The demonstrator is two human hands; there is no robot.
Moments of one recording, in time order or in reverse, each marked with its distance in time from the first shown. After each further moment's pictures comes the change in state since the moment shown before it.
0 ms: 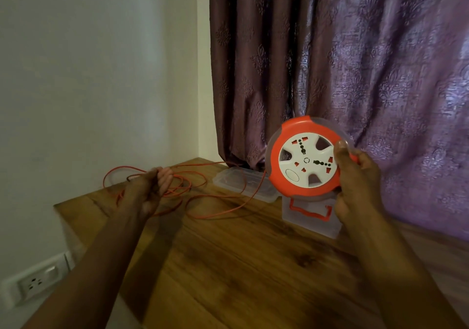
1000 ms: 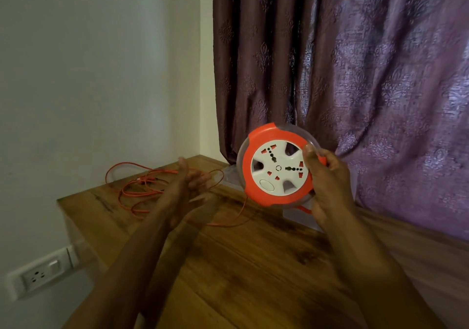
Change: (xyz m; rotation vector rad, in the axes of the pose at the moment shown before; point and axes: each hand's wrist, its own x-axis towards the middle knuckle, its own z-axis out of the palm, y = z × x) left_hand -0.023 -0.052 0.017 0.558 -0.361 -0.037; right_hand -0.021 0.016 0.023 -0.035 -0.191 0.030
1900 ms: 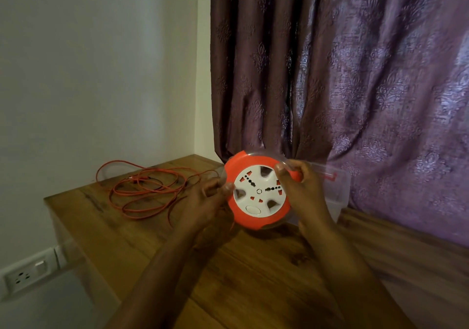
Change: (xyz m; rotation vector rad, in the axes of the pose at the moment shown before) left_hand -0.034 -0.015 0.068 0.295 -0.010 0.464; right_hand -0.007 0.024 0.004 -0.381 -0.100 0.008
